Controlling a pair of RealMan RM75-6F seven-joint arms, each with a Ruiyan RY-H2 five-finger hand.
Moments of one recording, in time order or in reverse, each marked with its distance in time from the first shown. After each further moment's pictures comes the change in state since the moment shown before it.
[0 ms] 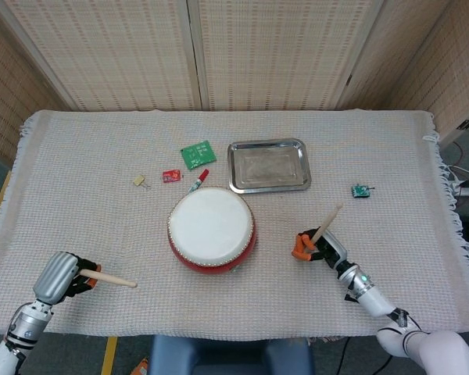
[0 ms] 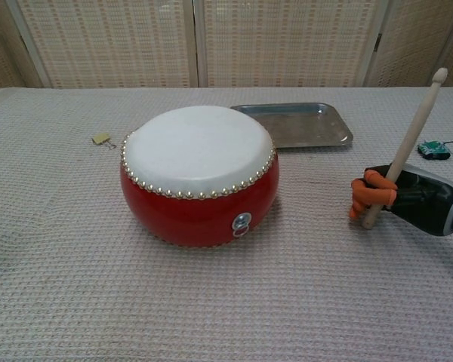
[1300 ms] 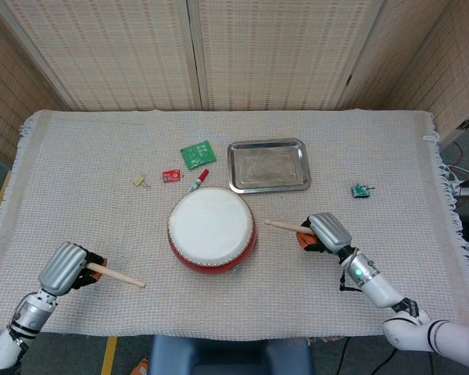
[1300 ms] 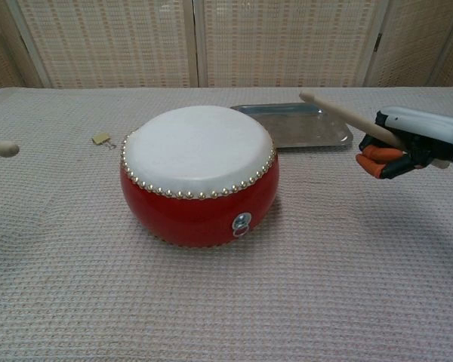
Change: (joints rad) left arm -0.074 0.031 -0.023 -0.009 0.038 -0.040 0.071; right arm 0.088 0.411 0.139 -0.703 0.166 -0.146 -1.441
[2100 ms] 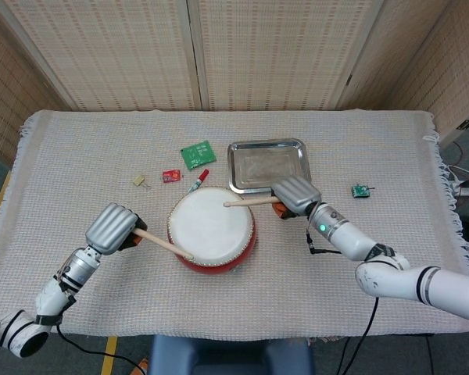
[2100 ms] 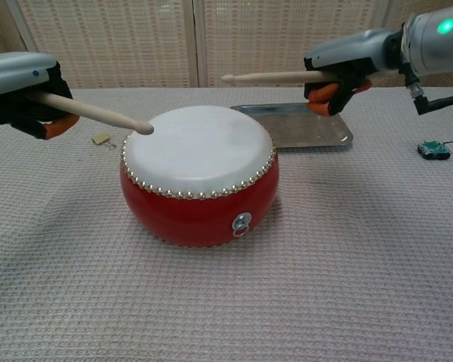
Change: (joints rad) left arm -0.259 0.029 -0.174 -0.202 -0.193 -0.337 0.391; right arm 0.405 0.196 0.117 -0.202 0.549 -0.468 -0.610
